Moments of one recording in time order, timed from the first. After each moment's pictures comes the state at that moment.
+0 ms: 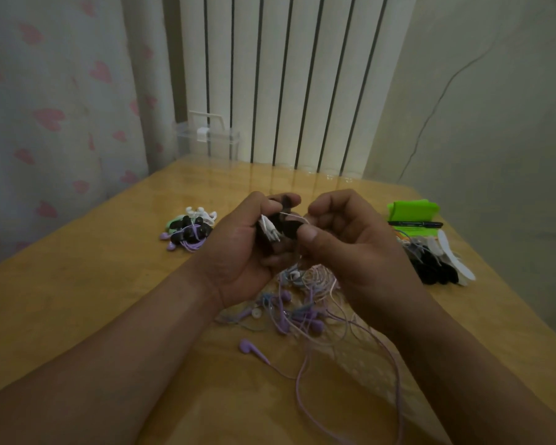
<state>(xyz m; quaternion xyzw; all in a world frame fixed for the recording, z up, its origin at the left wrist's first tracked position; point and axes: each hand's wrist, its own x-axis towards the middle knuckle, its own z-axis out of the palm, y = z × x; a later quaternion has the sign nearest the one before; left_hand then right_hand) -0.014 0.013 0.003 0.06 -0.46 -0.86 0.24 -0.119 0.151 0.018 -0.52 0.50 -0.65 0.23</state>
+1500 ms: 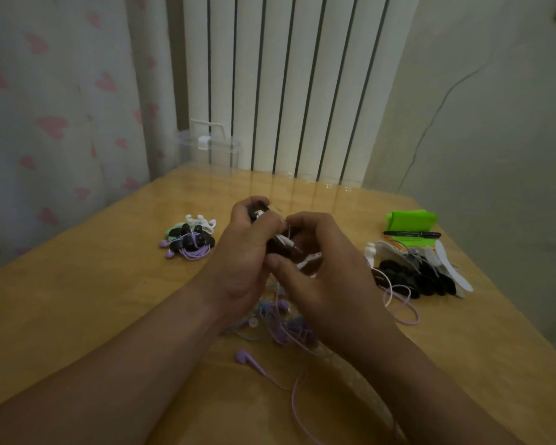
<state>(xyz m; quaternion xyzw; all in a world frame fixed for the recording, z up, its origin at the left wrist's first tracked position) -0.020 0.022 0.003 0.10 -0.48 -0.79 0.36 -0.102 0.140 -0.001 -0.55 0.67 -0.50 -0.03</state>
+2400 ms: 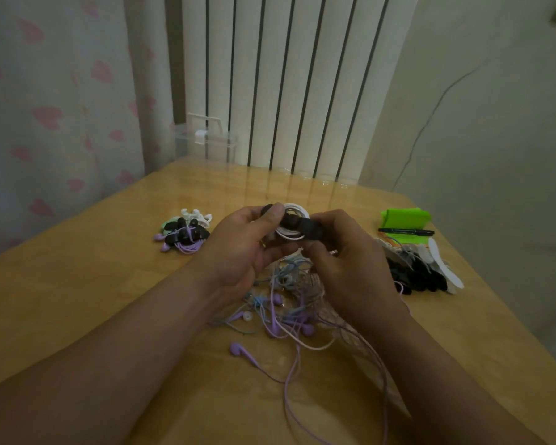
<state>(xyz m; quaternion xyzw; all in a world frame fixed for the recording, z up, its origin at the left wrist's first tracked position) -0.027 0.011 -0.001 0.14 -0.48 -0.80 0.33 -0.140 0.139 -0.008 -0.51 0.70 -0.50 -0.02</state>
